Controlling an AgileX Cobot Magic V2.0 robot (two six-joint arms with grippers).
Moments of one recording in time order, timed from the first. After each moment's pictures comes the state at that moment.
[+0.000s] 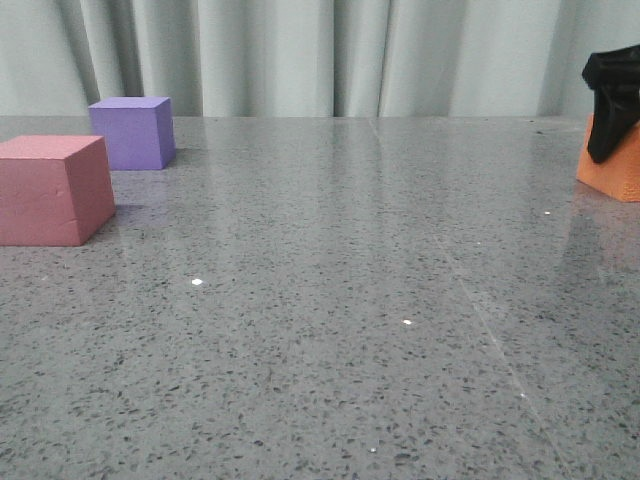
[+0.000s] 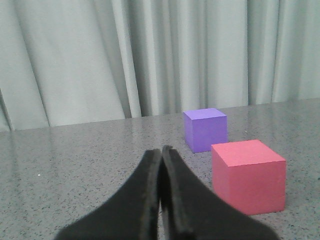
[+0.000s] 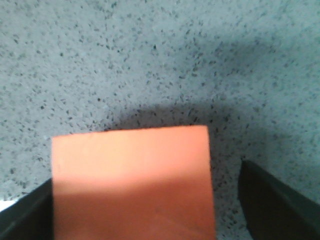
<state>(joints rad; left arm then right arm) -0.12 0.00 -0.01 0.12 -0.05 -0.05 -0.02 1.67 -1.25 0.02 0.68 -0.01</state>
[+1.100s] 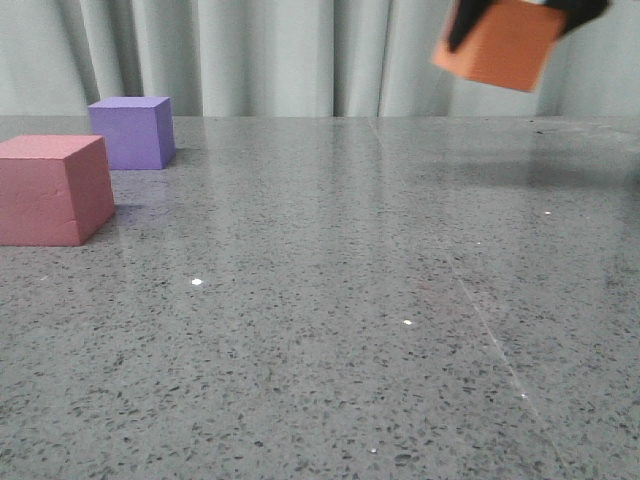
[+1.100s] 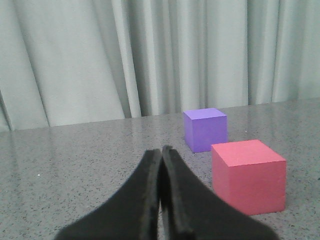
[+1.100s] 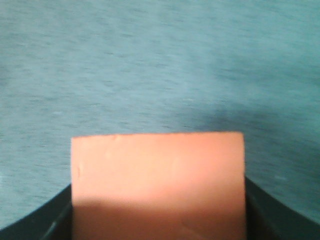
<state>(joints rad) -0.12 0.00 -0.01 0.12 -0.05 -0.05 0.28 1.70 -1.57 0.16 0.85 0.15</state>
